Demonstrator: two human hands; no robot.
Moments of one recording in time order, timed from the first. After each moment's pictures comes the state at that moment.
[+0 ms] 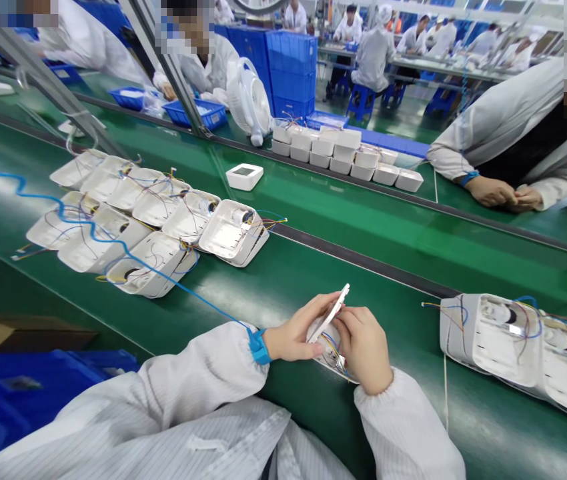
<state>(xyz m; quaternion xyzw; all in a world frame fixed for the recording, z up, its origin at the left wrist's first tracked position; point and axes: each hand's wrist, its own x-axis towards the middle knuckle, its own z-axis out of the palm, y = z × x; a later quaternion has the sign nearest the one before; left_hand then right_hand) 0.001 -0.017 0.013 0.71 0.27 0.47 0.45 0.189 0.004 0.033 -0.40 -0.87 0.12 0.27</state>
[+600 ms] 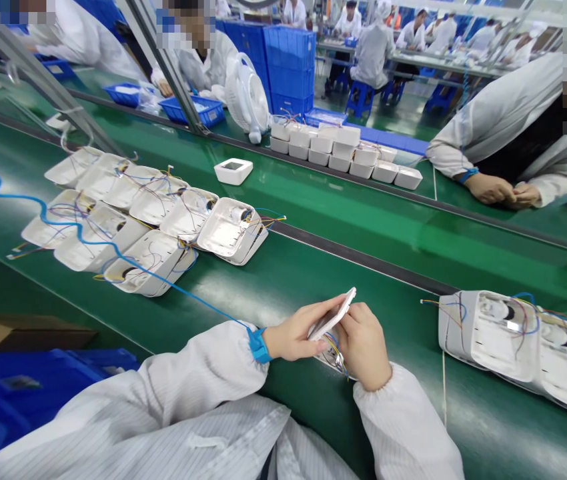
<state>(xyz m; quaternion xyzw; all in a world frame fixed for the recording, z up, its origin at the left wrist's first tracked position) 0.005 -0.015 0.010 0.74 0.25 0.46 0.42 0.189 0.006 0.034 -0.35 -0.89 0.08 0.28</state>
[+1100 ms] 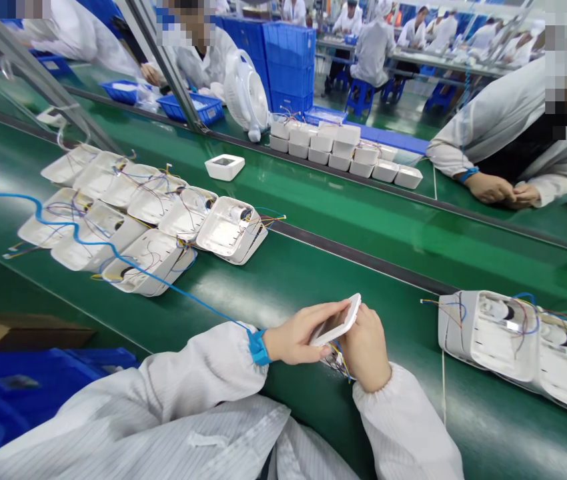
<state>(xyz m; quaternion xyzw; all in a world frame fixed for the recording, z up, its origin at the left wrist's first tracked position) 0.008 -0.017 0.010 0.76 0.26 0.46 0.39 0.194 0.007 0.028 -0.36 -0.90 0.03 0.23</state>
